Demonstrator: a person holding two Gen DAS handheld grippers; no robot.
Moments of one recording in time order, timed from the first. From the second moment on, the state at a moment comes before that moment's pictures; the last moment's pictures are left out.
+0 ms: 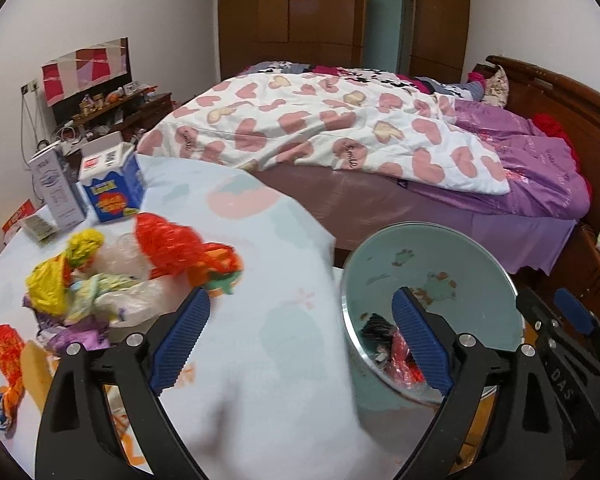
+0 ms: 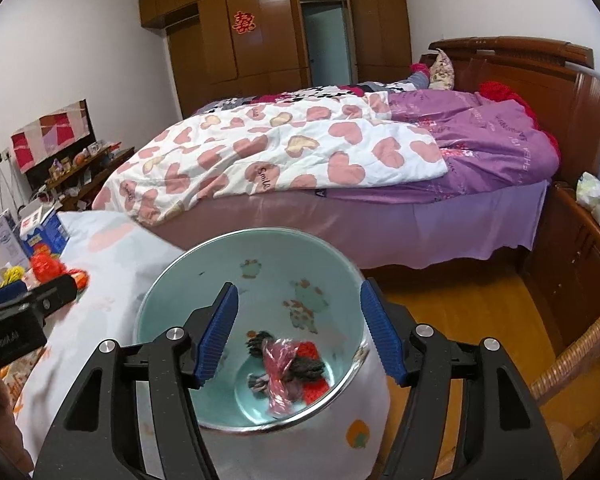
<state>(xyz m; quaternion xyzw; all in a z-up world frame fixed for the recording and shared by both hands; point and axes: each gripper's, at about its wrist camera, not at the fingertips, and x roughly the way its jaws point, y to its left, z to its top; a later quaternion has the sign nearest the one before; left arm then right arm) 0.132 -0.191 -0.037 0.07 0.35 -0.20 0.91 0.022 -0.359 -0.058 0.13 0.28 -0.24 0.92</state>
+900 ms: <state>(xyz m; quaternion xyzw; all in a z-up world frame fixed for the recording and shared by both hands) 0.134 -0.017 -0.031 0.03 0.36 -0.07 0.93 0.060 -0.210 -0.053 0.10 0.30 -0.12 0.94</state>
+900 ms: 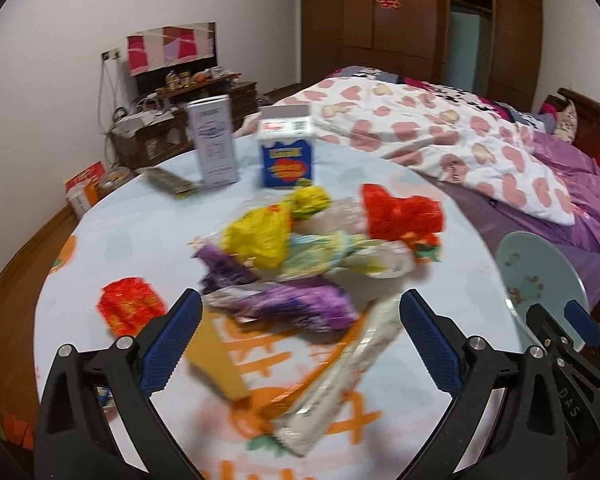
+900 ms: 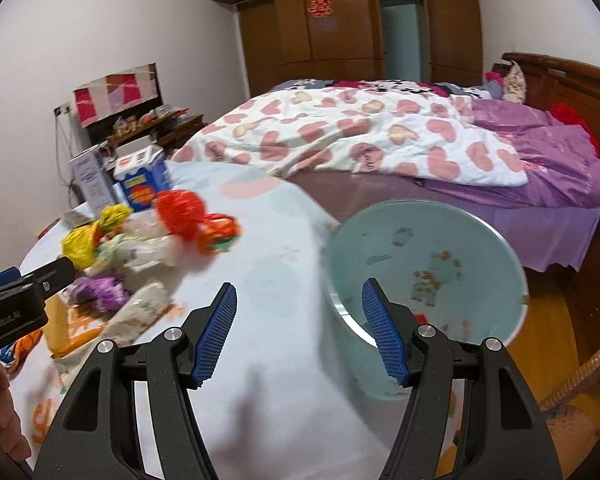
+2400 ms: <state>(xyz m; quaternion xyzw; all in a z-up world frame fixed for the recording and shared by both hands) 0.144 0.129 -0.096 0.06 0.43 0.05 0.90 0.135 -0.082 -0.093 0.11 0.43 -0.01 0.90</state>
